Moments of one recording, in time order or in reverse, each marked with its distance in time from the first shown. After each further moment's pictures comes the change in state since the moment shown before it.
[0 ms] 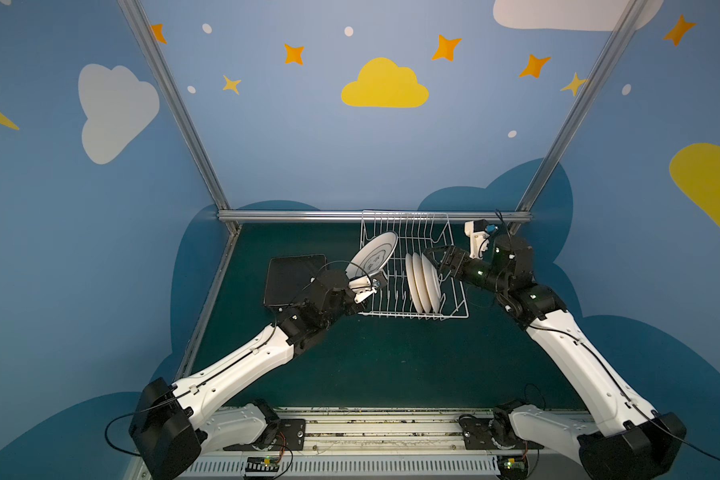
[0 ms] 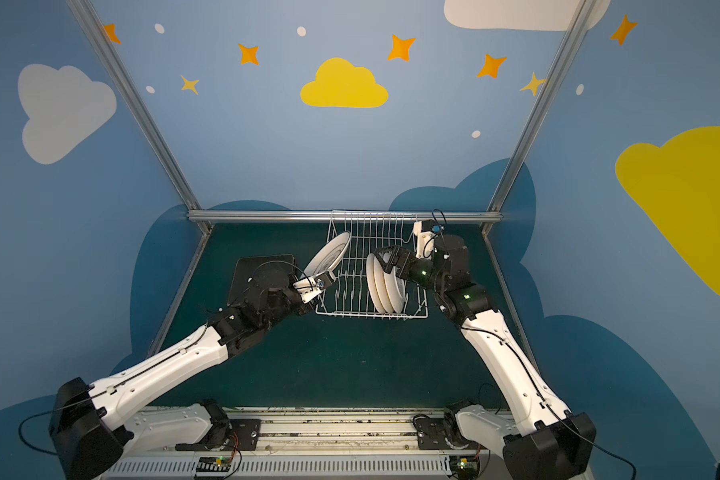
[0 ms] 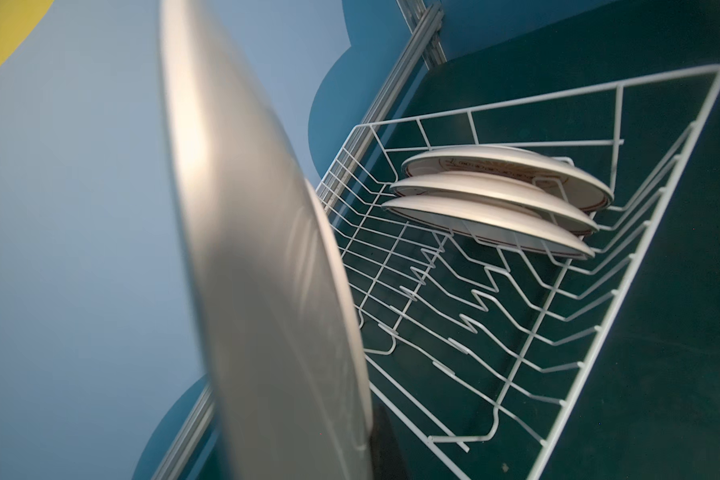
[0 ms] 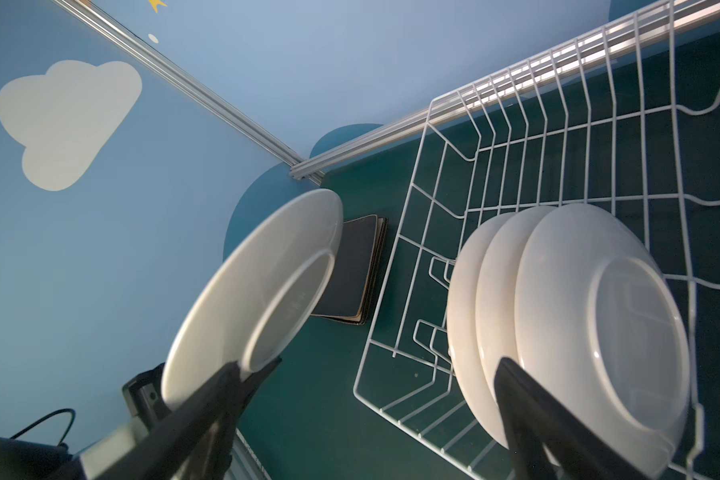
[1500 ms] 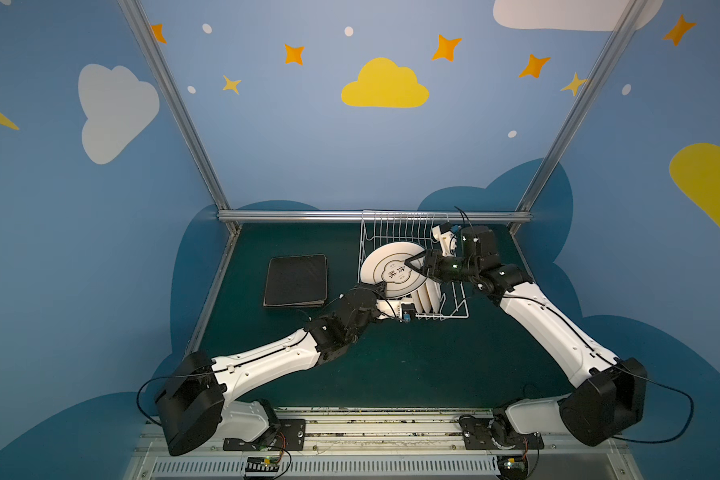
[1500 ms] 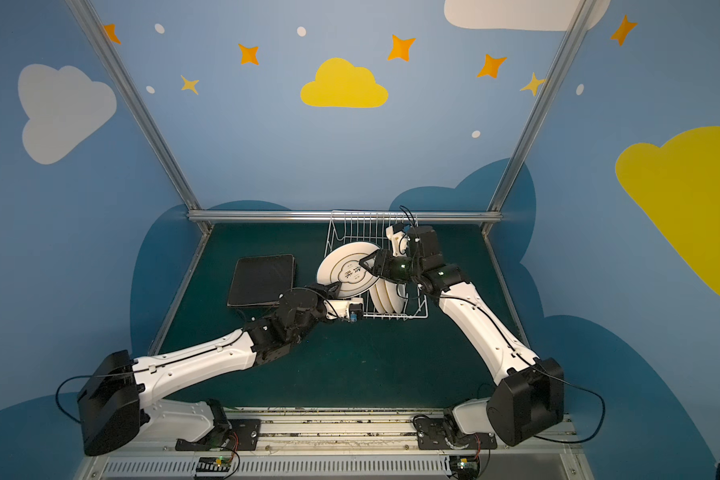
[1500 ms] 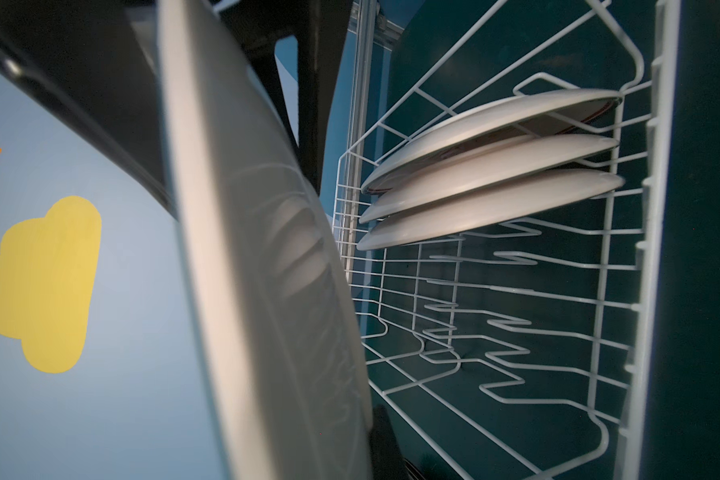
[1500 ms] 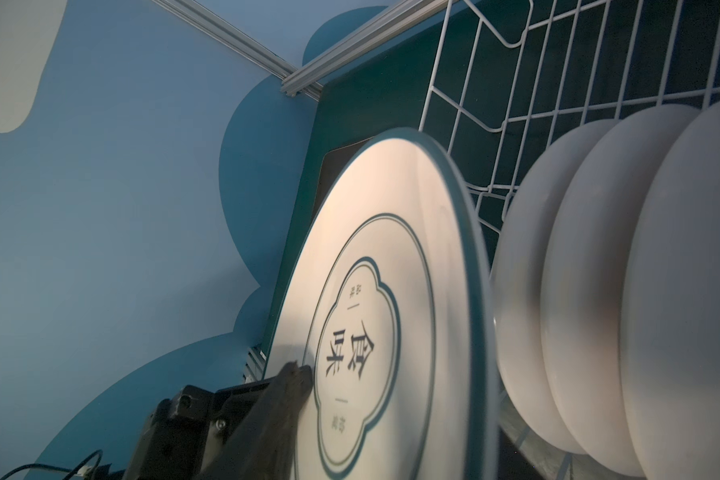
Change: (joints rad) left arm -0.171 0.155 -0.055 0.283 -0.191 0.479; right arm 0.068 0.240 0.115 -0.105 -0.121 0.005
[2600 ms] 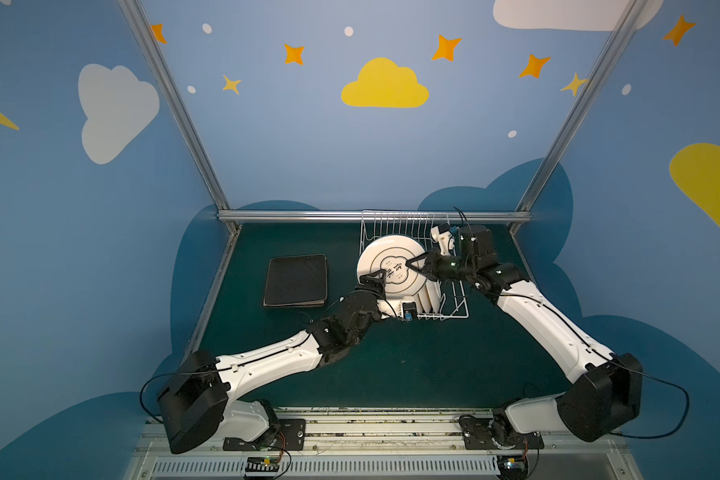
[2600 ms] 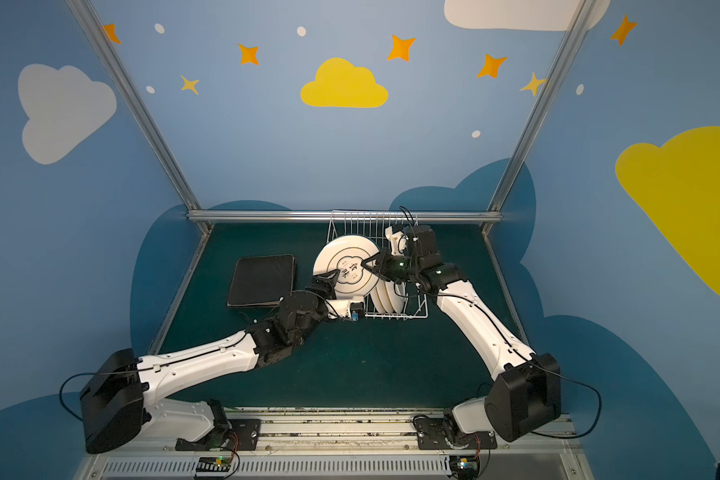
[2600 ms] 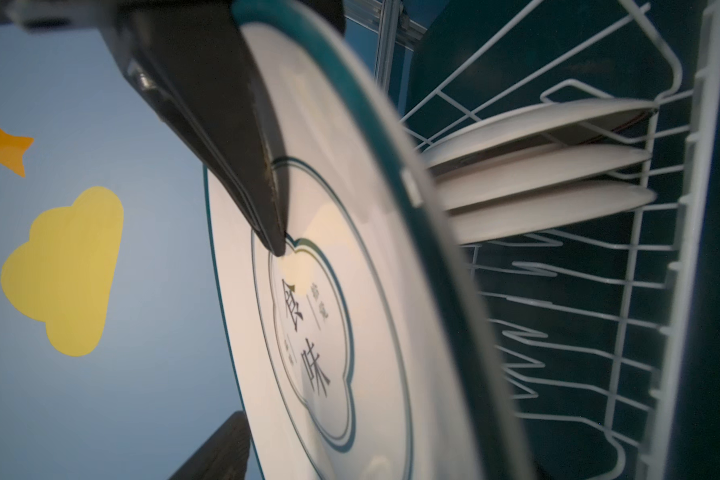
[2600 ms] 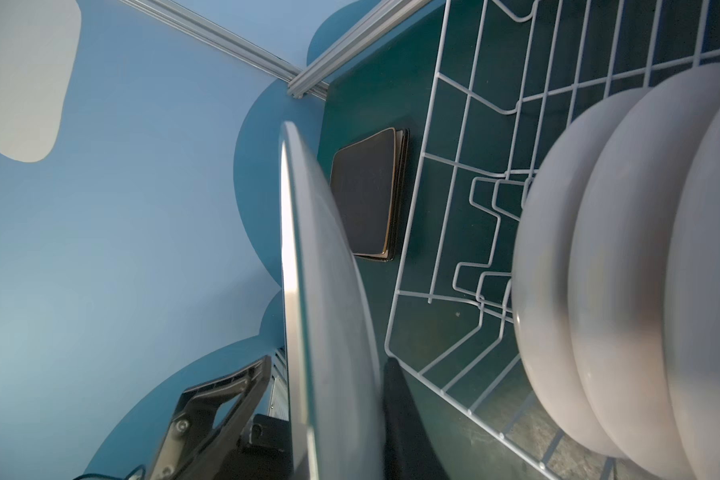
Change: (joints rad) left arm -0.013 0.013 -0.019 0.072 -0.040 -0.015; right arm -0.002 0.015 0.003 0.043 -0.027 0.106
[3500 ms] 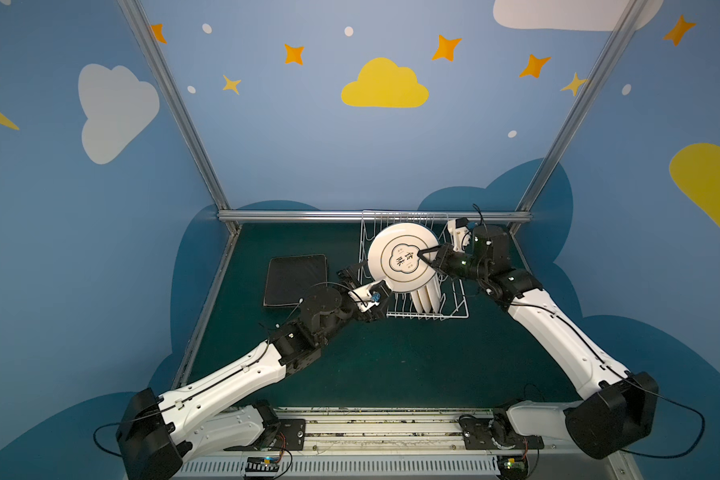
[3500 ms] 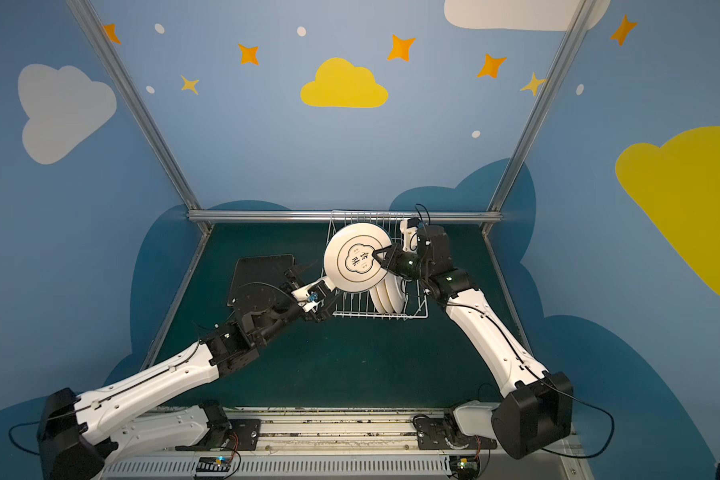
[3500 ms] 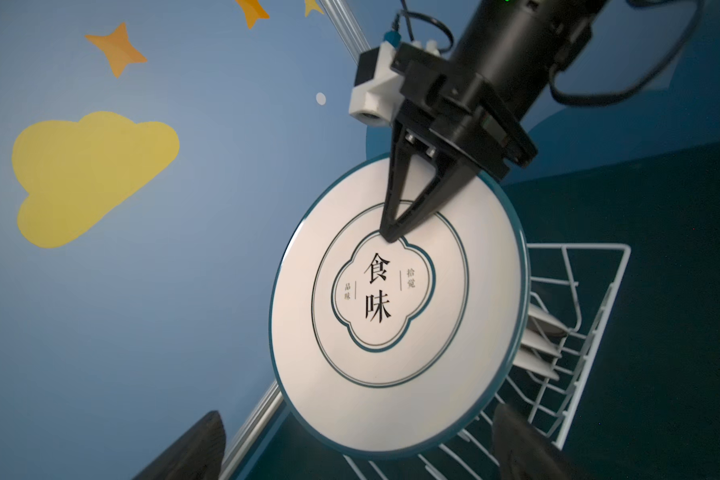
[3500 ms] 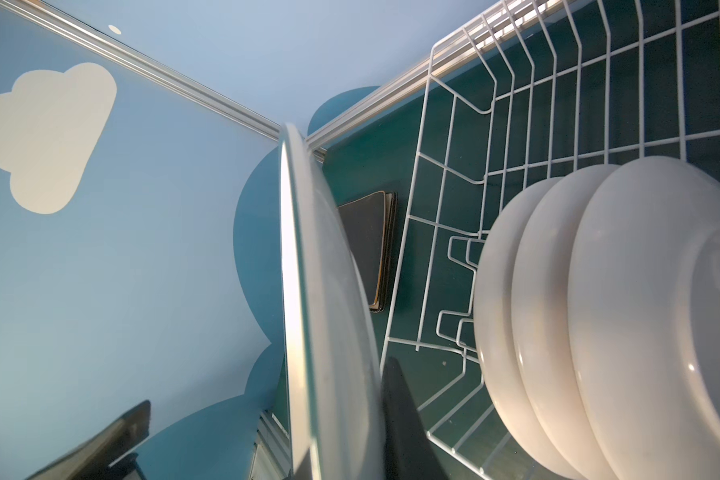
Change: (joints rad) left arm 0.099 -0.280 -0.015 -0.091 0.272 -0.597; right arm -0.035 -0.087 -0.049 0.070 0.118 0.003
